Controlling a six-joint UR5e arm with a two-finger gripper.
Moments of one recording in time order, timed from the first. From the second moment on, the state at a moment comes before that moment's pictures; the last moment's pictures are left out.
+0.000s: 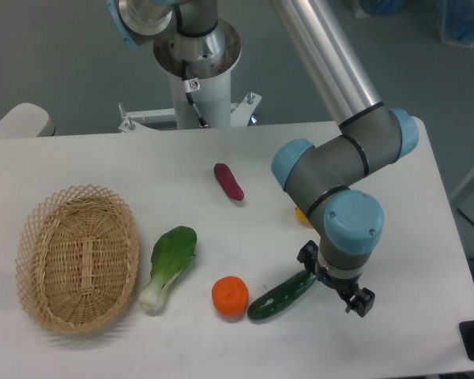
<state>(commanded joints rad) 2.53 -2.26 -1.25 -1.13 1.61 1.35</state>
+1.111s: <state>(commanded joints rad) 2.52 -2.21 -1.31 -1.15 1.60 1.33</state>
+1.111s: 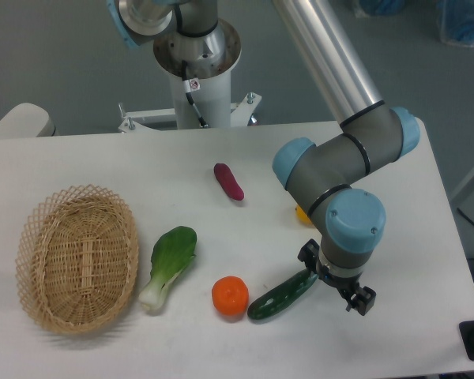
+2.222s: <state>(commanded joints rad) 2.42 -2.30 -1.32 -1.08 1.61 1.19</state>
